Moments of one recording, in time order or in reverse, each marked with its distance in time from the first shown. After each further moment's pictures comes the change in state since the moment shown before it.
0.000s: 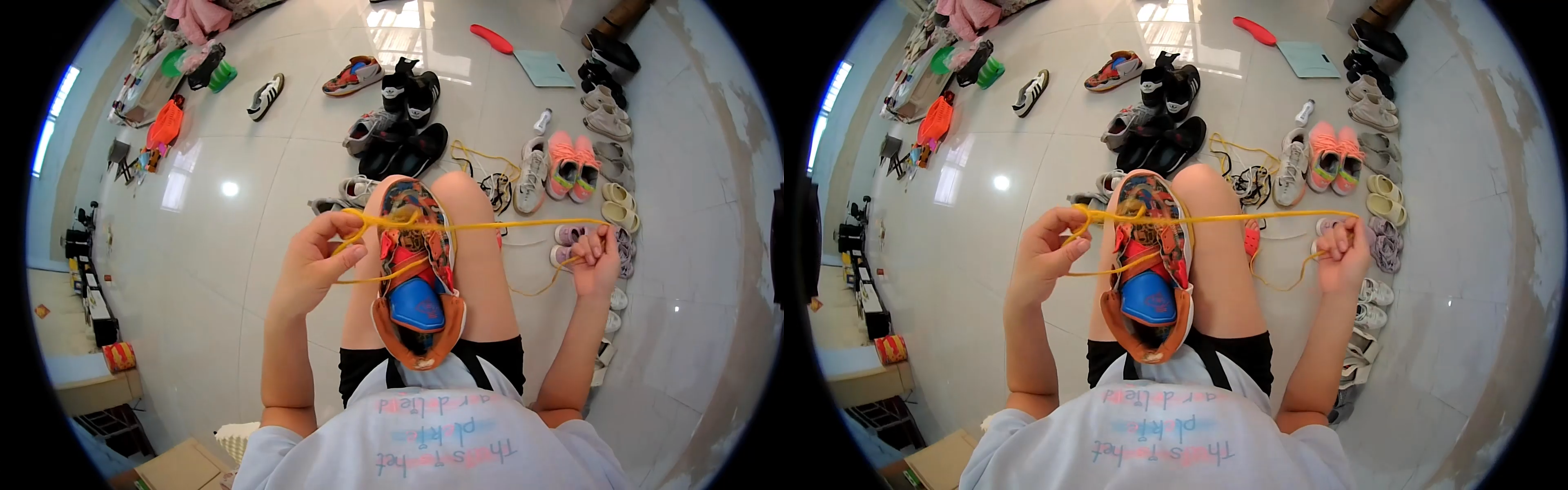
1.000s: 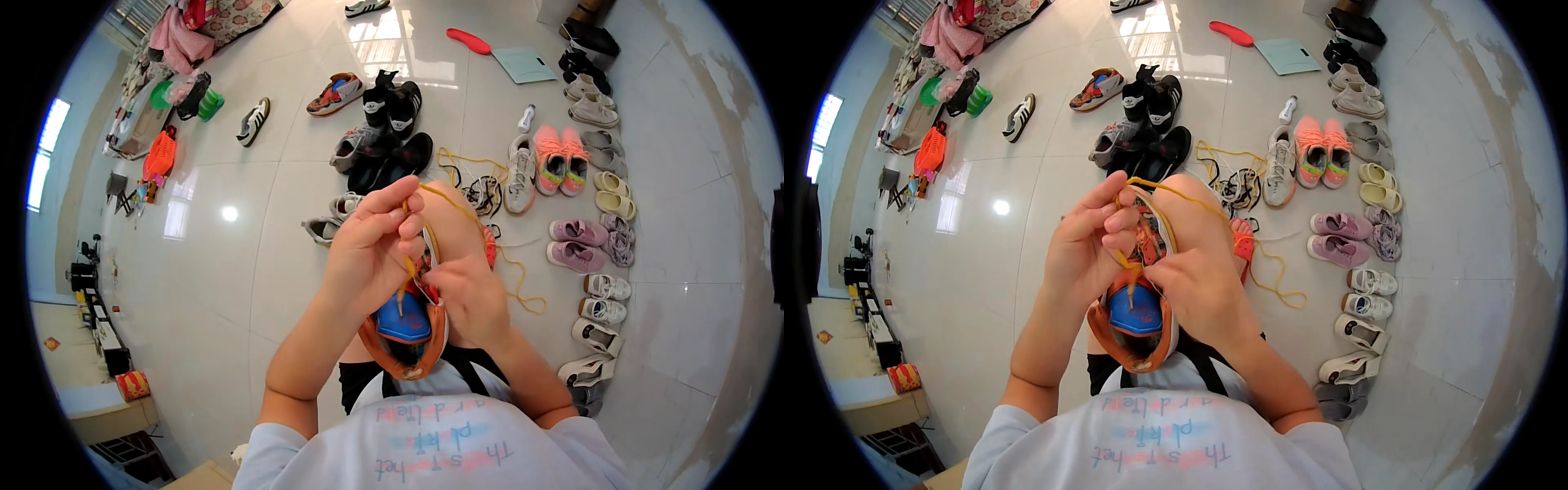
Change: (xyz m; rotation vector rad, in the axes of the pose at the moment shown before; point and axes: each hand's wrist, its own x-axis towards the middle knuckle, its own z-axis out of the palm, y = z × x) left_hand 0.046 0.026 0.087 -1.141 -0.294 -0.141; right_hand -0.068 0.090 0.101 -1.195 -0.839 -0.951
